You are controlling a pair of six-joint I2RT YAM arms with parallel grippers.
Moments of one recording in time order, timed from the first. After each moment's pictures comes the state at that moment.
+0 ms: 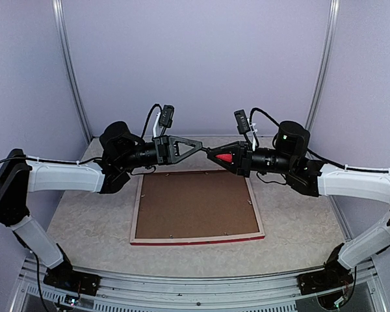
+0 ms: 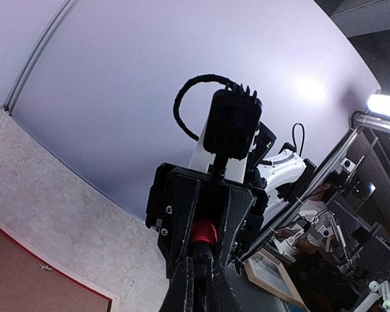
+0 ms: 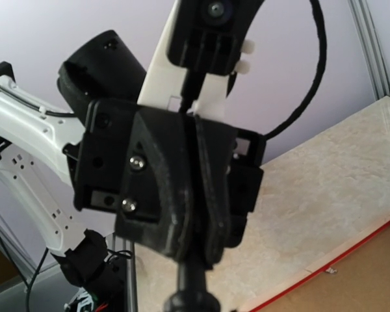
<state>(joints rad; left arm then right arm) -0.75 1.61 0.98 0.89 0.75 -0.85 0.77 1.37 0.91 0.49 -0.63 0.43</state>
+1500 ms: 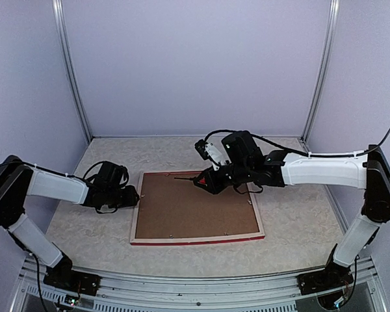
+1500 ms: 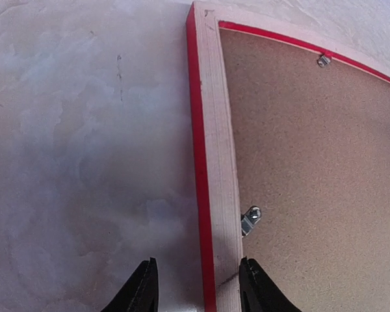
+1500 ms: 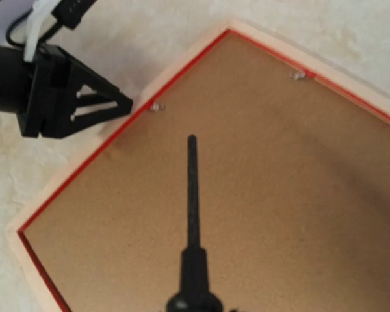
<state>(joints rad) -0.48 1.55 0.65 0.04 -0.08 -0.53 0.90 1.66 1.20 -0.13 -0.16 0.21</state>
